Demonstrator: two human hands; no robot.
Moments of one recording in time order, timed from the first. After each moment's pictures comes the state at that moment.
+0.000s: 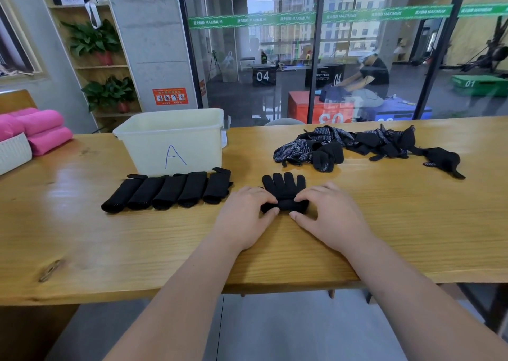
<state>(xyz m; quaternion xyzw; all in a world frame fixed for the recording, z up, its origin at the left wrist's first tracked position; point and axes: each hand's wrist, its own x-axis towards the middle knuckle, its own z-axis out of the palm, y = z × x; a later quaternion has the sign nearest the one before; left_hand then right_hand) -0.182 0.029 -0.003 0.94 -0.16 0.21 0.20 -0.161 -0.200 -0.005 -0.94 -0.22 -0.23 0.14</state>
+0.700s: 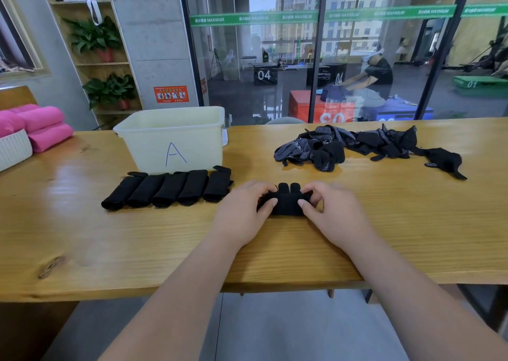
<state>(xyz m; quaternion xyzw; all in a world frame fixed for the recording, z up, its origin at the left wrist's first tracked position) -0.182 0.030 -0.003 0.92 -0.13 0.23 0.28 -0.159 -0.202 -0.007 -0.92 -0.18 -0.23 0.25</state>
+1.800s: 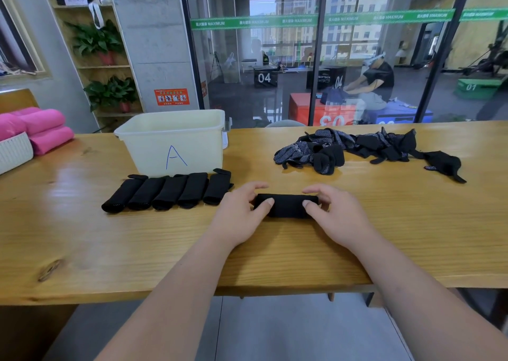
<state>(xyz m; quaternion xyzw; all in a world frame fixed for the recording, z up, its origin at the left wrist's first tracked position) -0.184 0.036 0.001 0.90 -0.07 0.15 0.41 -0.161 -0.208 0.000 -0.90 -0.14 -0.14 0.40</state>
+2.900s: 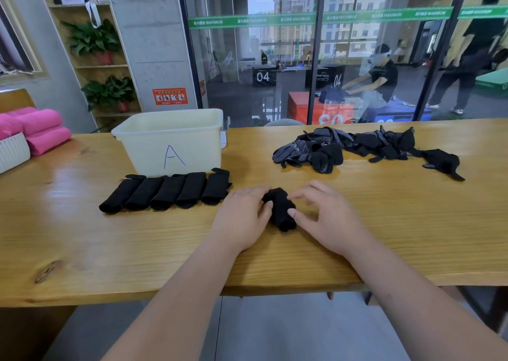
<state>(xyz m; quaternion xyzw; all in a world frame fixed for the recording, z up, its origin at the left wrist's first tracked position) -0.182 0.026 -0.003 0.95 -0.12 0.20 0.21 -0.169 -0.201 -0.001 -0.90 -0.27 -0.20 0.26</state>
